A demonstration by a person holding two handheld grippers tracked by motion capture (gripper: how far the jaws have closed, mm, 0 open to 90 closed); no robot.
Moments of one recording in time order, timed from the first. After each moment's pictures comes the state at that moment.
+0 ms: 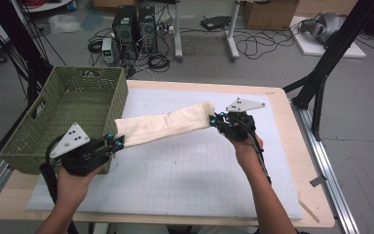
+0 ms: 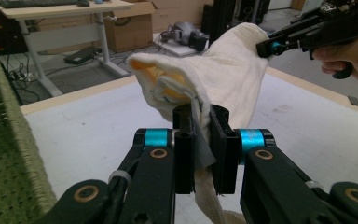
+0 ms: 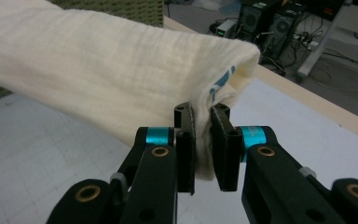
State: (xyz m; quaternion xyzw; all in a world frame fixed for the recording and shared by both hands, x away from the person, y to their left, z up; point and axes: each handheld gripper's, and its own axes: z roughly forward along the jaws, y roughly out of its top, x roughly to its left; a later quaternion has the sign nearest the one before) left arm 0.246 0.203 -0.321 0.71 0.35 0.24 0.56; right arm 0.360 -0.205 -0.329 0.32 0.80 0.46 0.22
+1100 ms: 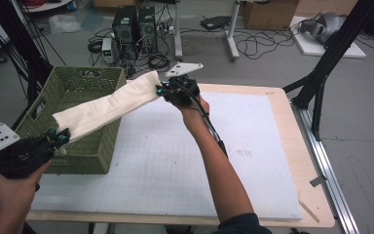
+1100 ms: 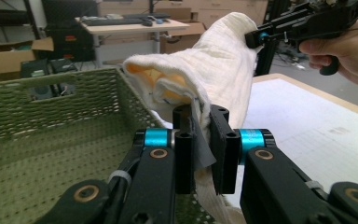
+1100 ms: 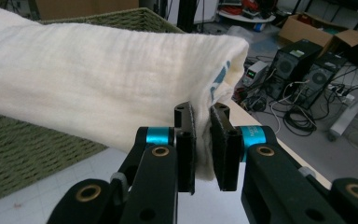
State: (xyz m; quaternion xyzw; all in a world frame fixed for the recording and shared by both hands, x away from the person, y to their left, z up) left arm 0.224 0.304 -0.302 0.65 0.41 0.31 0.56; right arm 0.426 -0.062 -0.279 0.23 0.81 0.49 0.22
